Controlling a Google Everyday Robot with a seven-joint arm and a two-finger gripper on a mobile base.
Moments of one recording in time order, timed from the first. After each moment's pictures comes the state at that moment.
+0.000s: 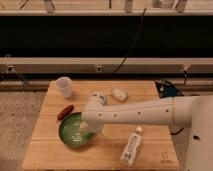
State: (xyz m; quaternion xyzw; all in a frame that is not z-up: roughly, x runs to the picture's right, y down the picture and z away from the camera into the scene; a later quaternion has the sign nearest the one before) arm -0.064 0.235 0.763 -0.22 -0.24 -0.56 0.76
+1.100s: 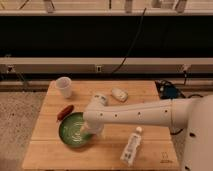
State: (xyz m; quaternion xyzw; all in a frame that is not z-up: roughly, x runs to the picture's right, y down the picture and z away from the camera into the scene) arm -0.067 0.248 0.773 -0.22 -0.27 -0.56 0.75
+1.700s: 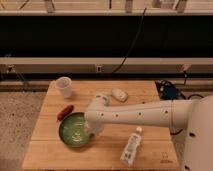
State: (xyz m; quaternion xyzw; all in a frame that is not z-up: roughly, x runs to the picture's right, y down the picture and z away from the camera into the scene) arm -0.067 0.248 0.779 -0.22 -0.27 -0.57 0.75
